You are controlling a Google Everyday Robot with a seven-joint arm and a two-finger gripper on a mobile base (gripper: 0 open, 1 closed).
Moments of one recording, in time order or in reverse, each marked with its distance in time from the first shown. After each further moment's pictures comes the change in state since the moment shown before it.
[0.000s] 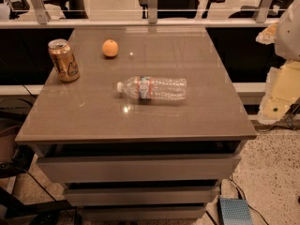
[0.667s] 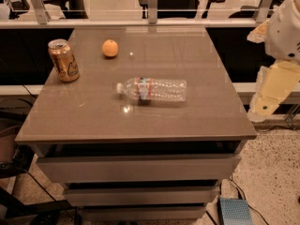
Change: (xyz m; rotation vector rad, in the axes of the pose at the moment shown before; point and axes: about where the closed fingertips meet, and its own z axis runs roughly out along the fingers) arm -0.015 -0.003 0.007 0.006 -0.031 -0.023
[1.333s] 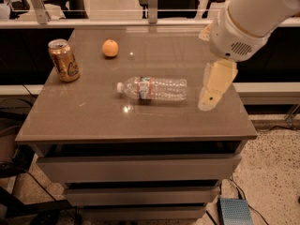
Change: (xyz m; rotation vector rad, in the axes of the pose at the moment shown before) arm -0.074 -0.024 0.049 0.003 -0.106 -0.106
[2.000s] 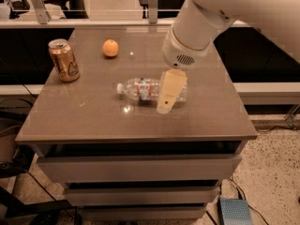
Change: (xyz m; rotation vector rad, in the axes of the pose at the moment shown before) arm -0.066 -0.007 0.077 -0.057 -0.029 -0.015
